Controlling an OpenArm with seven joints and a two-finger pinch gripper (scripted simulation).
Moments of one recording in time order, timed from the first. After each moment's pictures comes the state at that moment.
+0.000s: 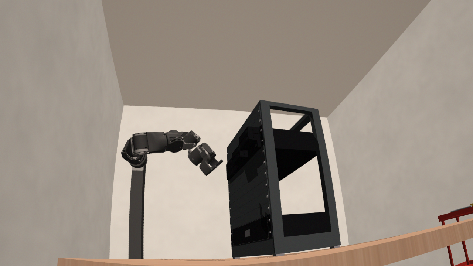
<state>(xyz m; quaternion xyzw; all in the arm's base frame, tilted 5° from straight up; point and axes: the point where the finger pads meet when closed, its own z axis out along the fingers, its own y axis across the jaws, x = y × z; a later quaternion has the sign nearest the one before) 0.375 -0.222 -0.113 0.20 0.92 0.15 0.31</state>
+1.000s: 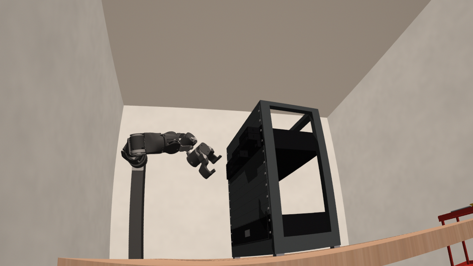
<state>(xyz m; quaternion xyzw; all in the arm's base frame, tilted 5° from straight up) 0.375 -0.198 -0.102 0.24 0.88 0.25 0.33</state>
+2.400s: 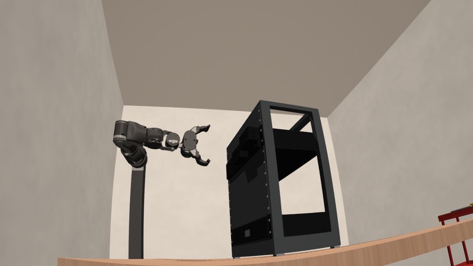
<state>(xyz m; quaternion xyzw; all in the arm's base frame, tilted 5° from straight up) 0.356 -0.232 -0.009 0.44 0.57 0.51 0.47</state>
